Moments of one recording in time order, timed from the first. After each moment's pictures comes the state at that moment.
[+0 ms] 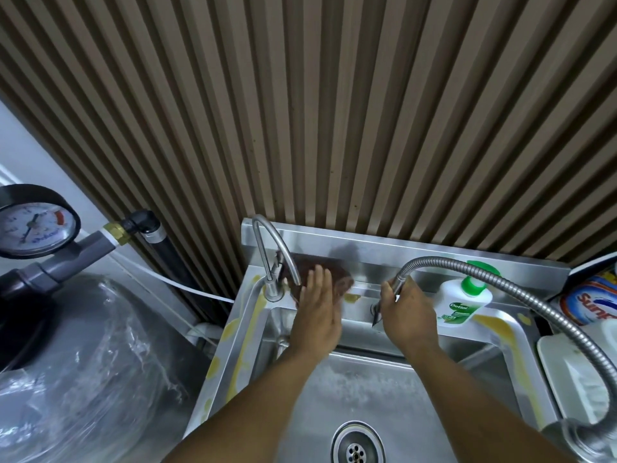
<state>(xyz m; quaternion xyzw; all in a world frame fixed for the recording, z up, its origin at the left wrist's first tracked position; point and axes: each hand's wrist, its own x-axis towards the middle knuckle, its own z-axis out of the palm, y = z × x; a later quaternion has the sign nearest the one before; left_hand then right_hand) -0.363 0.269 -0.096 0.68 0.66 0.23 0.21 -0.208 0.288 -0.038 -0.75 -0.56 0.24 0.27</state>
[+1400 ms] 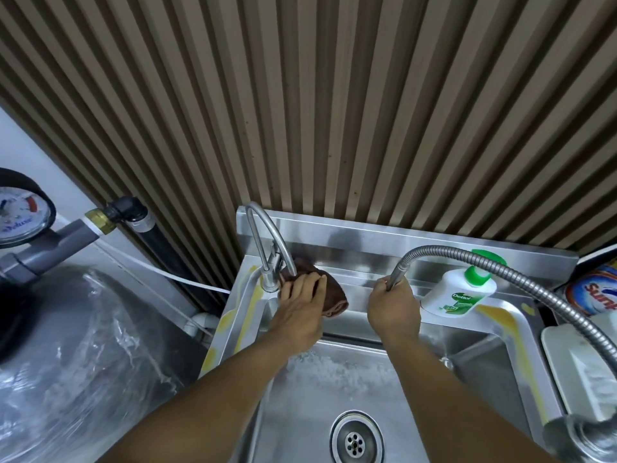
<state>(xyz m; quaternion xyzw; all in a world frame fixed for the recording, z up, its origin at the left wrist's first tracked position) -0.401 0.274 -0.122 0.78 0.62 0.01 0.08 -0.230 0.293 -0.060 -0.80 -0.45 0.29 0.27</state>
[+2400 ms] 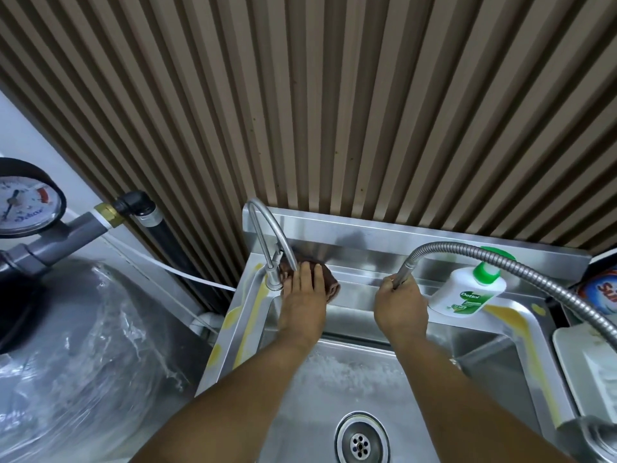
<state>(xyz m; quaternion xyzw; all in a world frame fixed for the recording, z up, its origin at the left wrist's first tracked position) -0.385 0.280 -0.120 0.69 0.72 0.01 0.05 -0.228 0.291 -0.062 -0.79 -0.47 0.28 0.29</state>
